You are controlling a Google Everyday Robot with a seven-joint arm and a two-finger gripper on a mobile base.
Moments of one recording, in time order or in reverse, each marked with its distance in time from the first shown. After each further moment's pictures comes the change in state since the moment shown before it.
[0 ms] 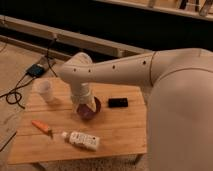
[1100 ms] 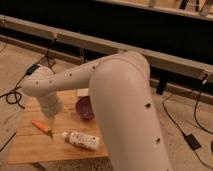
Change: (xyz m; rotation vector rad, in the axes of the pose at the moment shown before) arm 0.024 0.146 0.067 0.030 0.140 -0.786
